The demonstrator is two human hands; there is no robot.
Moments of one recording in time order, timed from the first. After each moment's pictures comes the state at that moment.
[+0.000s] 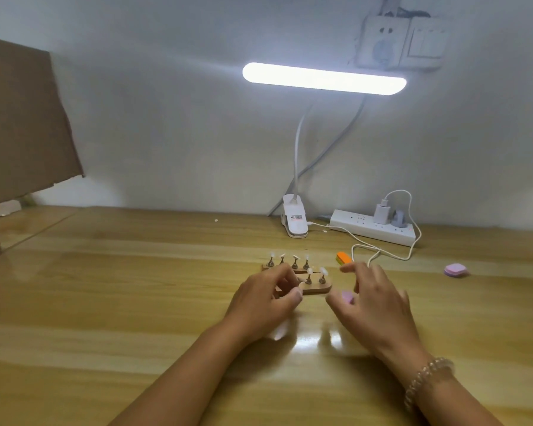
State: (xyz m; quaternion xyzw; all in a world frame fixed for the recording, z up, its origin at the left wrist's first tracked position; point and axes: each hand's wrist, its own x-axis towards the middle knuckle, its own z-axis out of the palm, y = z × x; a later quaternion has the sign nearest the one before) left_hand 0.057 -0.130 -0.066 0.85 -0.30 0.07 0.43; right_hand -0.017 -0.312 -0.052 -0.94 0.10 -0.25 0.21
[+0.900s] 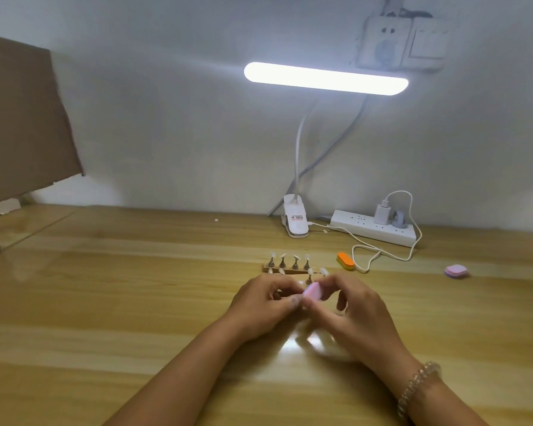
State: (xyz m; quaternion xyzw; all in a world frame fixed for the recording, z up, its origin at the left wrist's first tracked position) left_hand 0.062 -0.127 -0.069 0.81 -0.31 -0.05 0.49; right_hand -0.021 -0.297 -0.058 -0.91 -0.04 -0.28 0.30
